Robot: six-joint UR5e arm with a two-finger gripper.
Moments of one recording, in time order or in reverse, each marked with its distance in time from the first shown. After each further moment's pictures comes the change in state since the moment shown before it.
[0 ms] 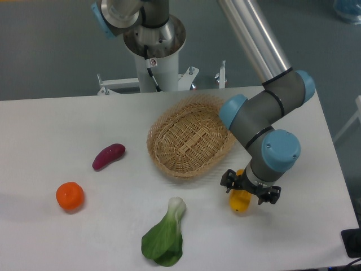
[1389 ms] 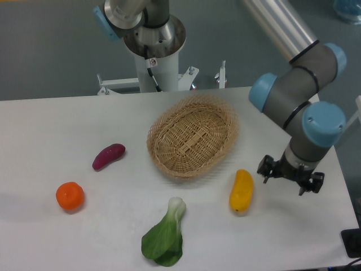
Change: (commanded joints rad) arm 0.043 0.012 0.189 -0.170 0.035 0.002
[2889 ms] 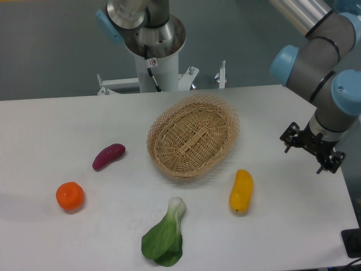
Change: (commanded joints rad) arm 0.146 0.078 0.008 -0.112 0.028 0.544
